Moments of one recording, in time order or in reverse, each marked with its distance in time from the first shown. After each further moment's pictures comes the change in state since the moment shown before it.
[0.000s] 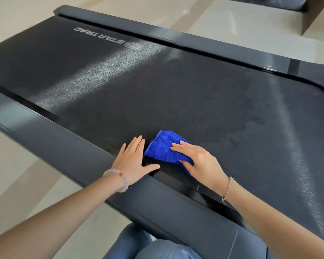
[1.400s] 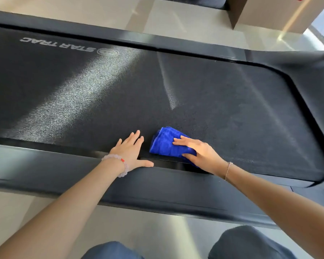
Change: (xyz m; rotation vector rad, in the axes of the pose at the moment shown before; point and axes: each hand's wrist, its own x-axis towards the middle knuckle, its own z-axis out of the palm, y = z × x) left_hand 0.060 -0.126 -0.052 0.193 -0.251 0.373; right_hand 0.040 -0.079 0.051 0.071 0.056 0.318
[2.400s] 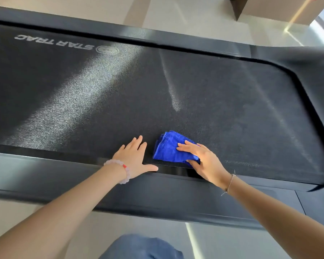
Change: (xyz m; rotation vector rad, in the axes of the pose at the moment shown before) left_hand -0.001 0.002 -0.010 0.034 -0.057 0.011; right_hand -0.004 -0.006 0.010 0.020 0.105 0.052
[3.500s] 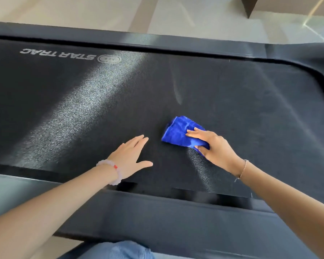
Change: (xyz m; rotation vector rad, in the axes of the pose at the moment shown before) left_hand 0.036 -0.023 -0.035 -0.143 0.095 0.060; right_hand 0.081 0.023 -0.039 -0.029 -0.016 0.045
